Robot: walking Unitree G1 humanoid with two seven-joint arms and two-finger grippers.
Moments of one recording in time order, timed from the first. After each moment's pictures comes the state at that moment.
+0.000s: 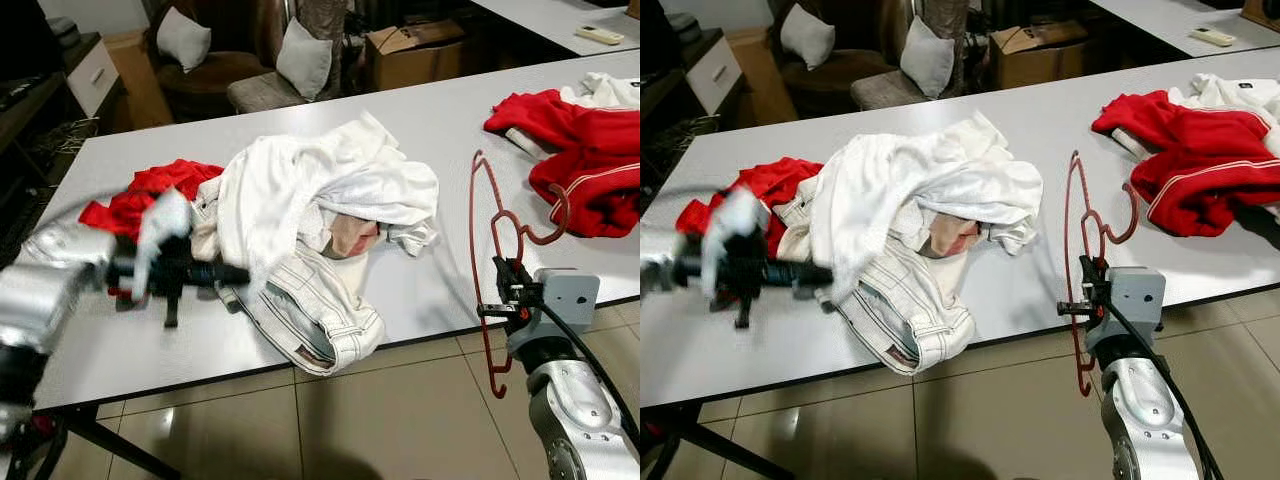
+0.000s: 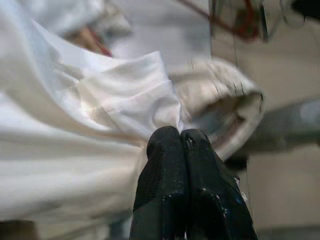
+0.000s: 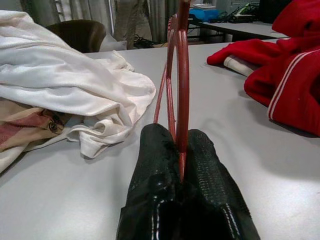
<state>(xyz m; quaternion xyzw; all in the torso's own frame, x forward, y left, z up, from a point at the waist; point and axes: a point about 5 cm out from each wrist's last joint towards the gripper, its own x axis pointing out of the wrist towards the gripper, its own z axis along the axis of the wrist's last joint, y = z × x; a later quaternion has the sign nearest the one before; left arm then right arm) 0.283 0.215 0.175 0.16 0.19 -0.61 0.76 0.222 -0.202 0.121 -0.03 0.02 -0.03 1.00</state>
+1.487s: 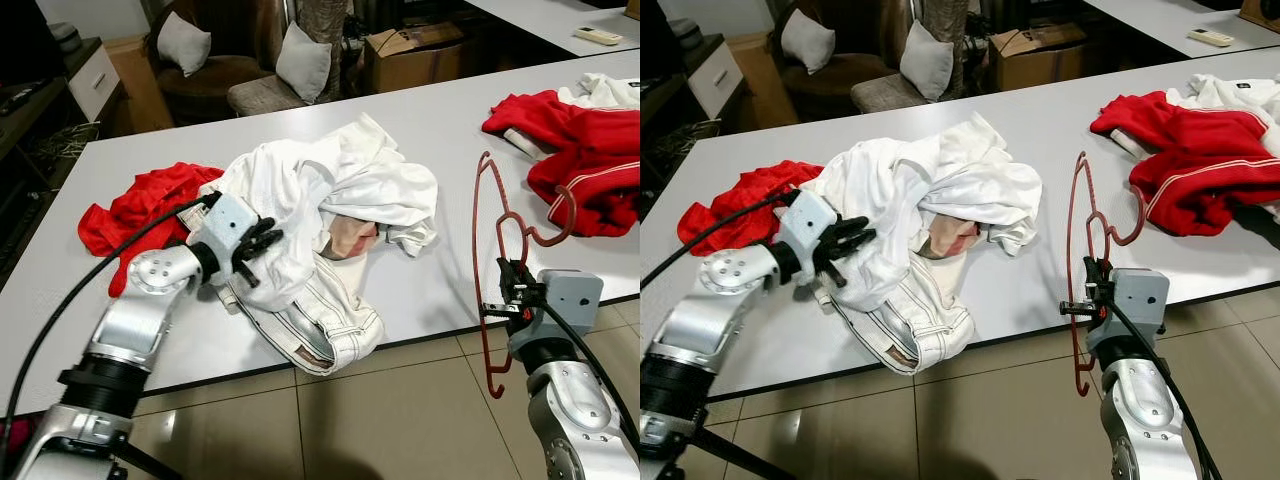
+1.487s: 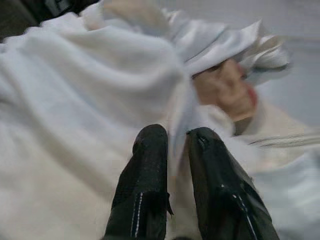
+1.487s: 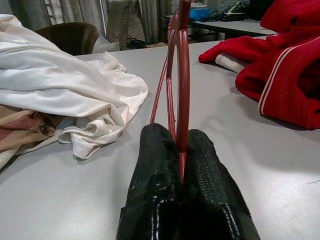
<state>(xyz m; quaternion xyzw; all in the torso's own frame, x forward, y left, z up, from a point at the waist) 0.322 0.162 0.144 0.17 0.06 -0.36 0.92 0.222 -0.204 0.120 -0.02 0.02 -0.04 1.00</state>
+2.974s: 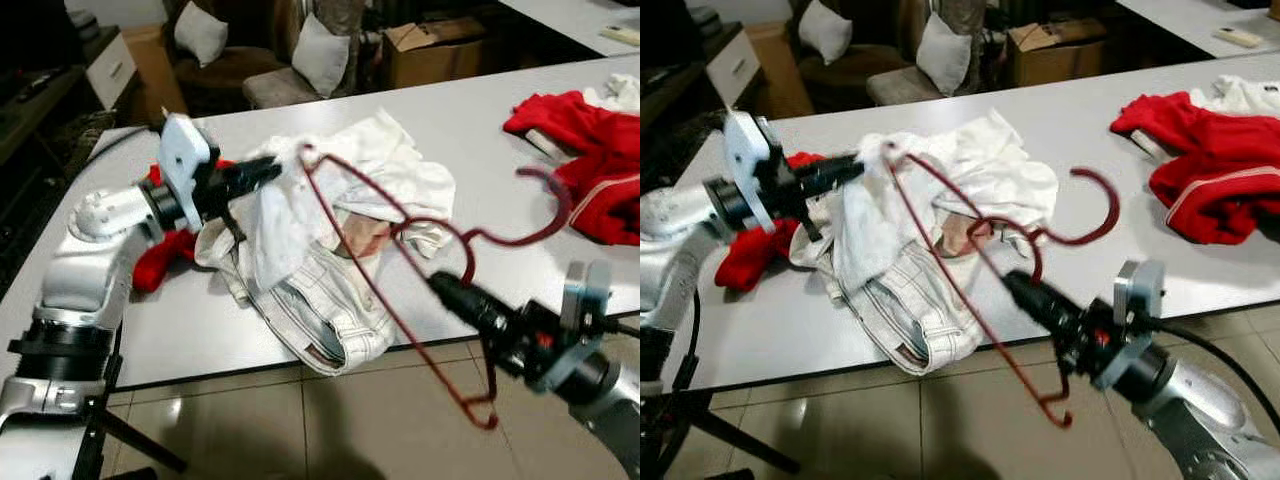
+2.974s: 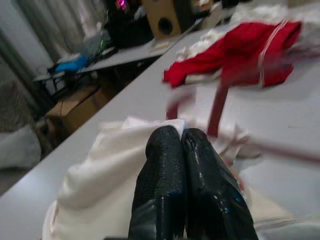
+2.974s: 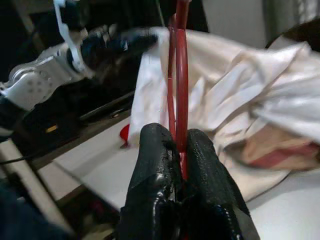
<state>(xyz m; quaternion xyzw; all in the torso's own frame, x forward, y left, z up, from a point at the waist) 0.320 0.175 0.238 0.14 -0.09 -0.44 0.88 0.187 -0.184 0.170 0.15 0.03 0.42 0.89</state>
